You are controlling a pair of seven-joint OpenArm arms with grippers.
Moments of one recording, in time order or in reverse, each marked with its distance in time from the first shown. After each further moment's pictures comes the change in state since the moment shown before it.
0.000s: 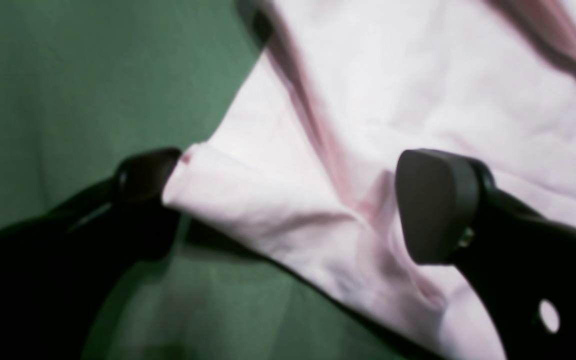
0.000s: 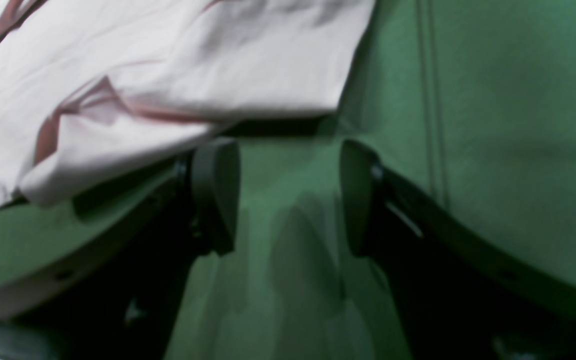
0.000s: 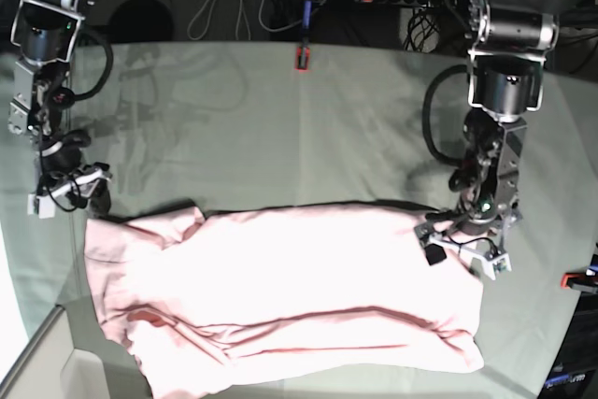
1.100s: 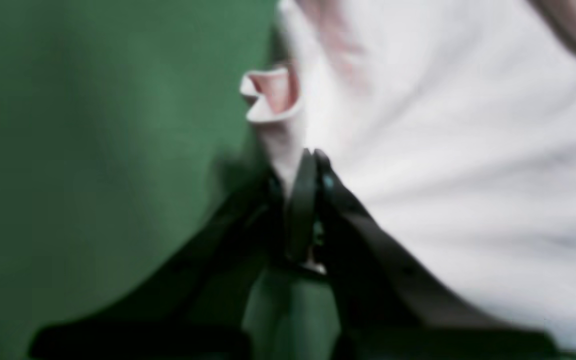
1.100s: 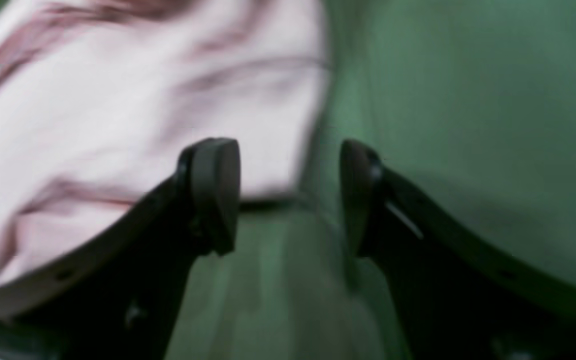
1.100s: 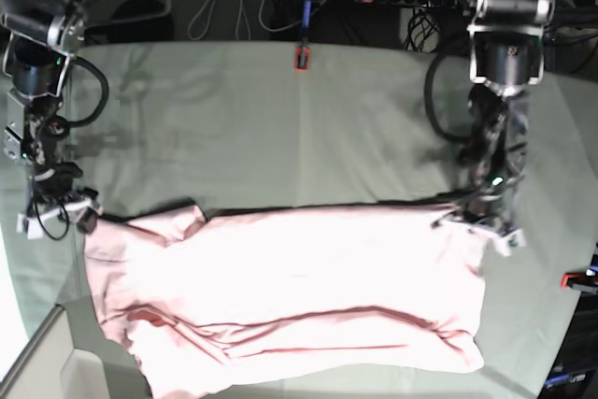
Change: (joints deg) left arm 7.2 -0.8 -6.8 7.5 -0.9 -0.7 0.8; right arm 8.6 1.9 0.5 -12.1 -0.2 -5.8 0.4
